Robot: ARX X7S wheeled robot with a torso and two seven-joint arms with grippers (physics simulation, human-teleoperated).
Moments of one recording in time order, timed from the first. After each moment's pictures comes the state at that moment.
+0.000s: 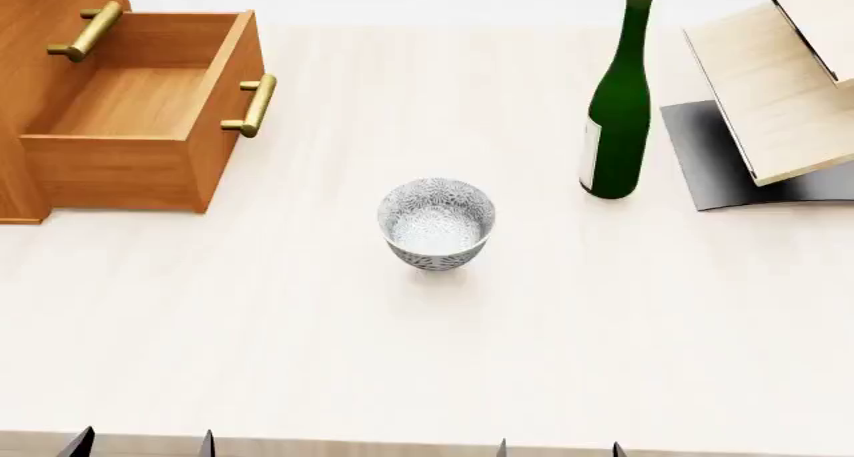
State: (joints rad) left arm 0.00 0.00 0.00 0.00 0.00 0.00 0.00; right arm 0.00 0.00 0.00 0.00 0.00 0.00 0.00
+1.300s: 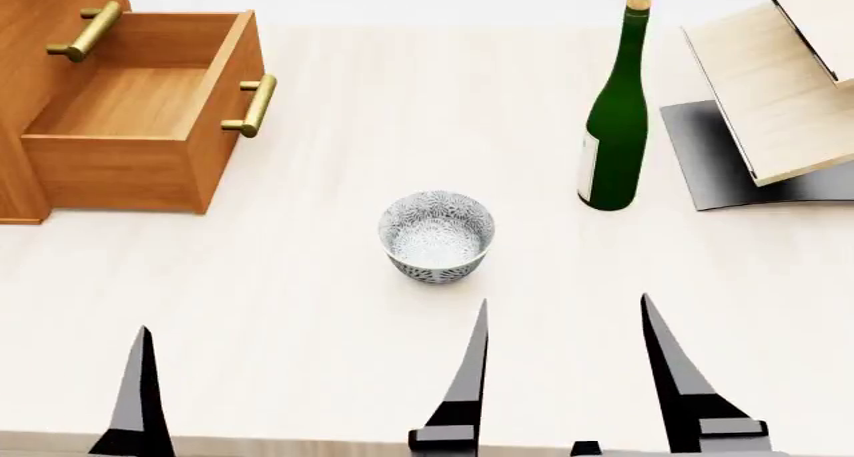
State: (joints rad) left arm 0.06 -0.12 0.12 0.83 -0.11 -0.44 -0.15; right arm 0.03 0.12 -0.15 -0.77 0.01 0.44 0.15
